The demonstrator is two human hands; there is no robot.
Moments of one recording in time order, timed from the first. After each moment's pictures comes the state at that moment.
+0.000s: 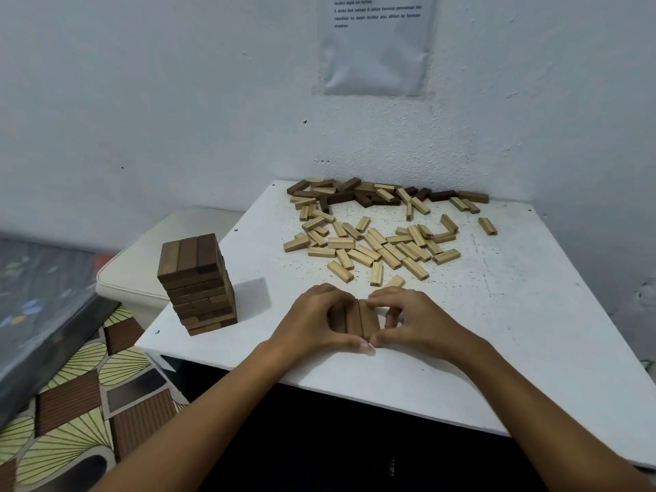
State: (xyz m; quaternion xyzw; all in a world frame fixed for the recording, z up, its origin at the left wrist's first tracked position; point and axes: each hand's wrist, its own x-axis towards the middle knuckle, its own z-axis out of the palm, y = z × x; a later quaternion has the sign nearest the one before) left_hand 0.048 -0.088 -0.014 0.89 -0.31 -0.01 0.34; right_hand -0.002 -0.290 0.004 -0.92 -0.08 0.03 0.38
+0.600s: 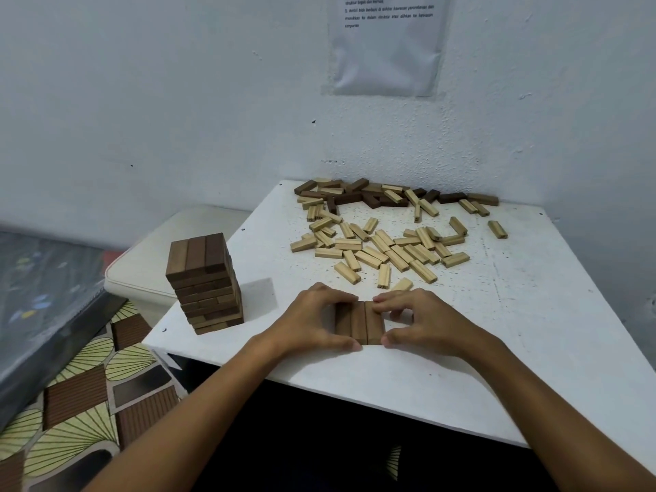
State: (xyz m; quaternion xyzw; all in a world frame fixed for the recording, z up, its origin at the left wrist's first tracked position) left_hand 0.056 -0.073 -0.008 0.89 -0.30 -0.06 0.34; right_hand 0.010 -0.299 0.001 -0.91 -0.08 0.08 0.39
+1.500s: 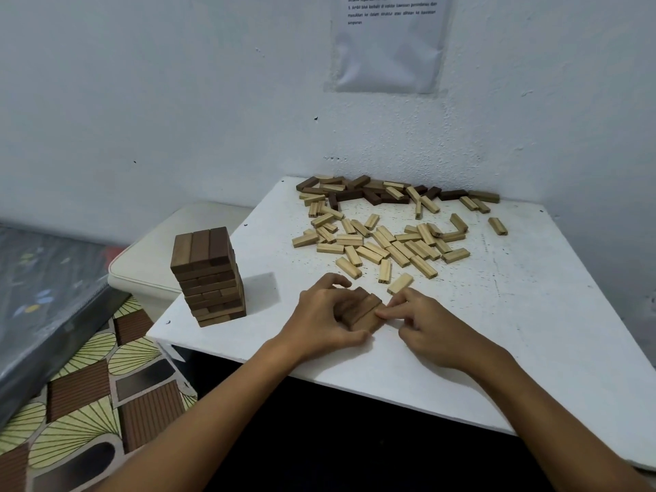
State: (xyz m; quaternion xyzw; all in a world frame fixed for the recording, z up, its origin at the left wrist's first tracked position) left_hand 0.042 -0.087 -0.015 0.89 -0.28 0.02 0.35; right_hand -0.011 -0.290 -0.001 -0.94 -0.09 0.06 0.31
